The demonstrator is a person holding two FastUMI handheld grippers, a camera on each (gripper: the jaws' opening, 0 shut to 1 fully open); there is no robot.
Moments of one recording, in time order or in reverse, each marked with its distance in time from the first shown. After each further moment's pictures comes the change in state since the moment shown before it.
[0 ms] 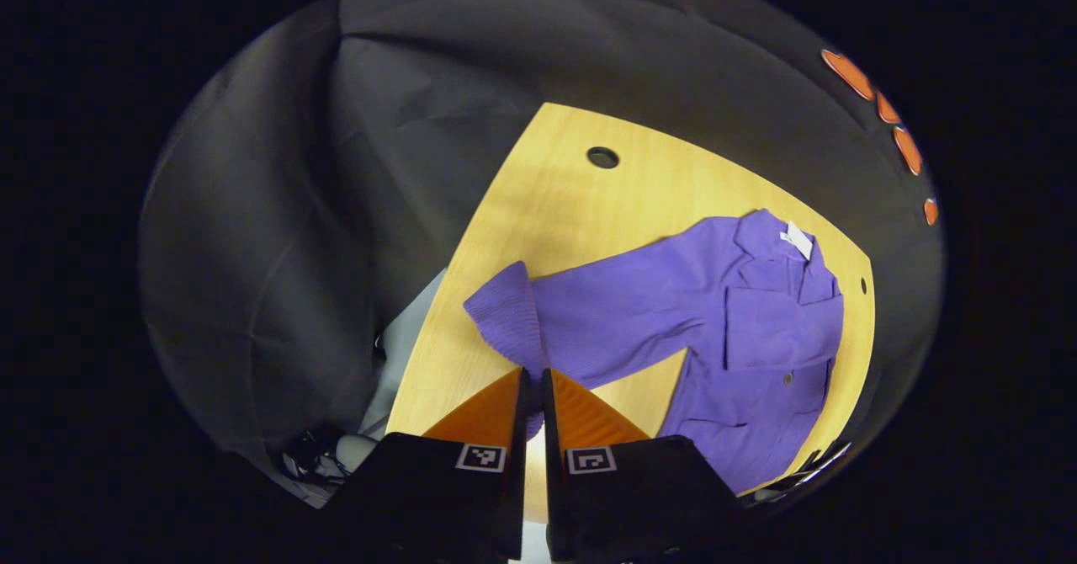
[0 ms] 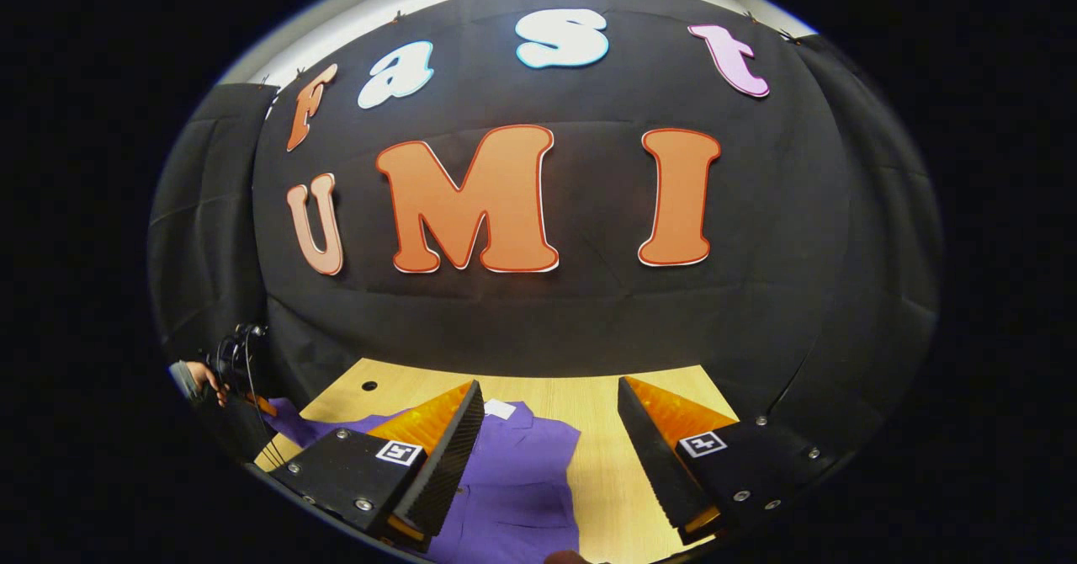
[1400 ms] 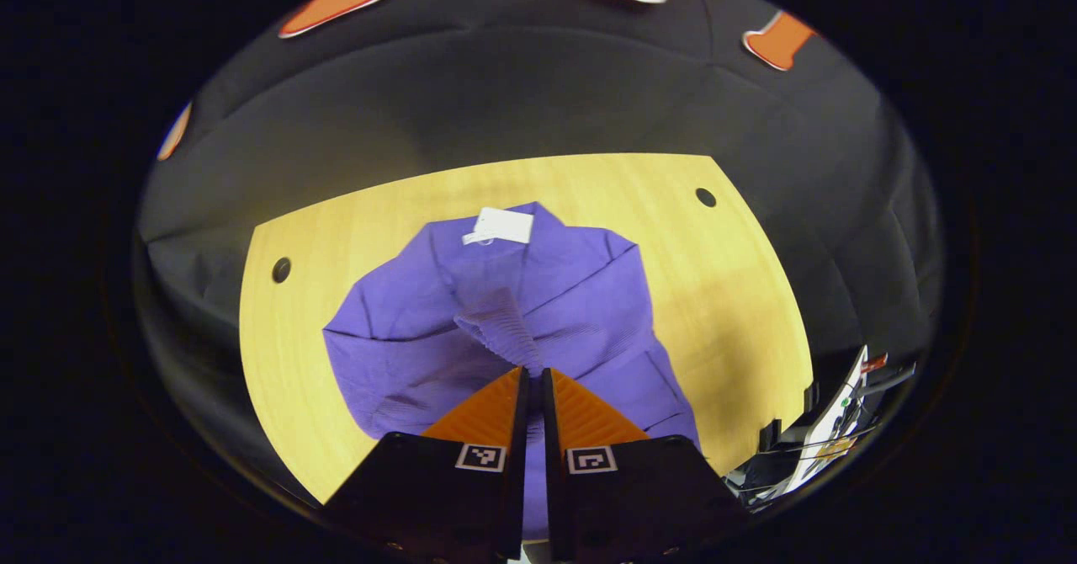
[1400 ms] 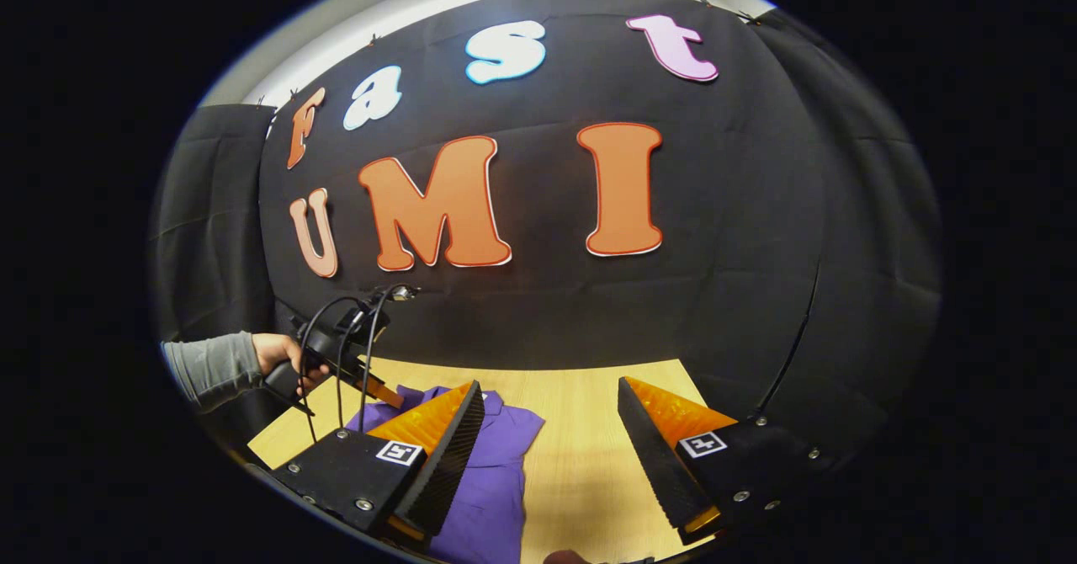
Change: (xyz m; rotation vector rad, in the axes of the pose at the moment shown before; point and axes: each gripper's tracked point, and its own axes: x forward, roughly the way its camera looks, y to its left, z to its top) left arm -0.025 -0.459 0.006 0.508 -0.009 -0.273; right arm -0.039 -0.113 -0.029 0.061 -0.032 0.024
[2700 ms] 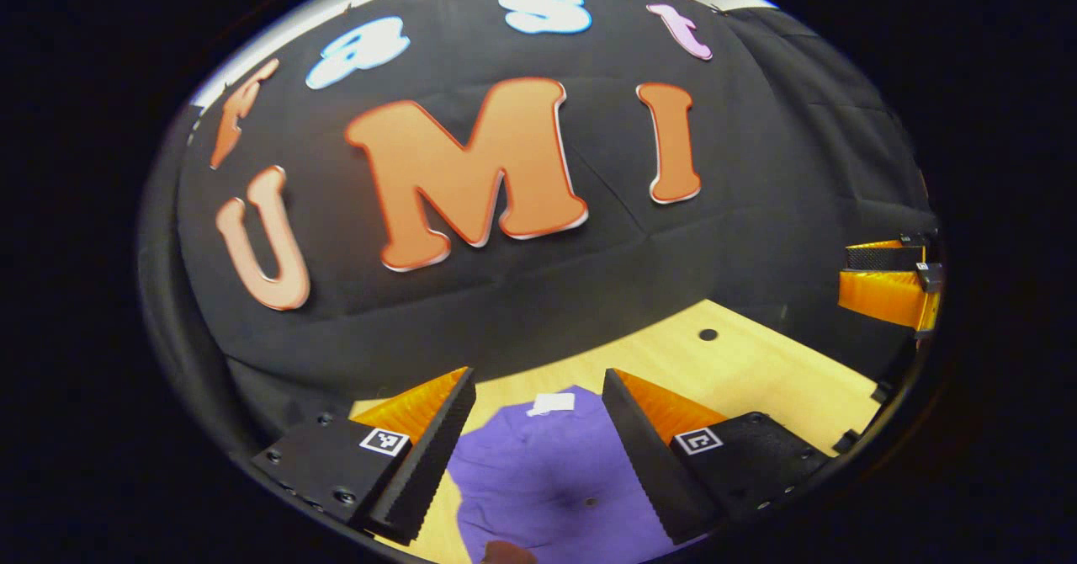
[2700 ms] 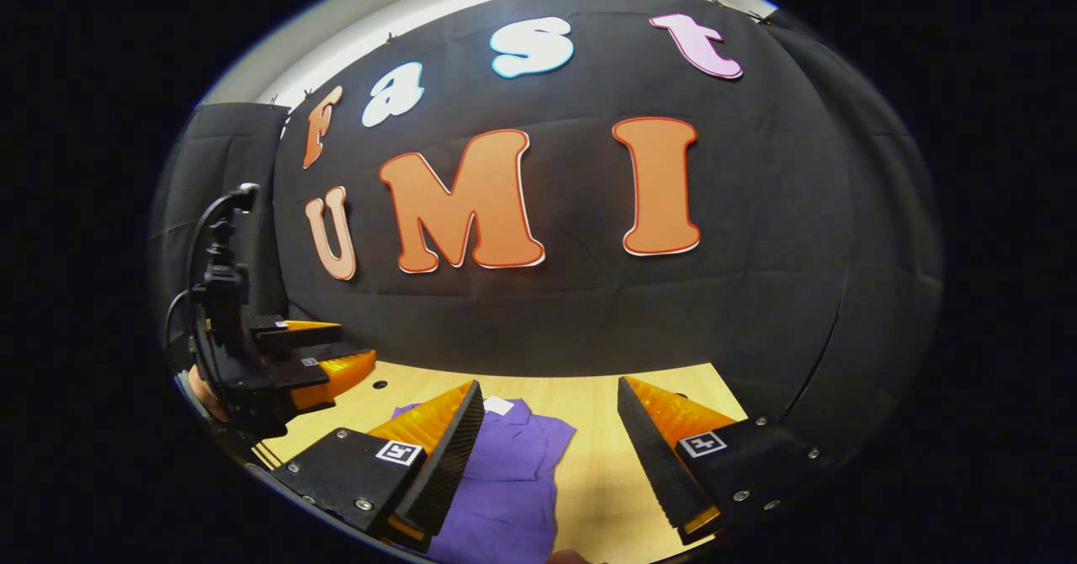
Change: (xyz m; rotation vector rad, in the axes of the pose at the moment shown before) left arm -0.209 0.002 0.005 0.191 -0.888 0.300; right arm 0.029 0.070 -0.010 -0.014 -0.045 0.074
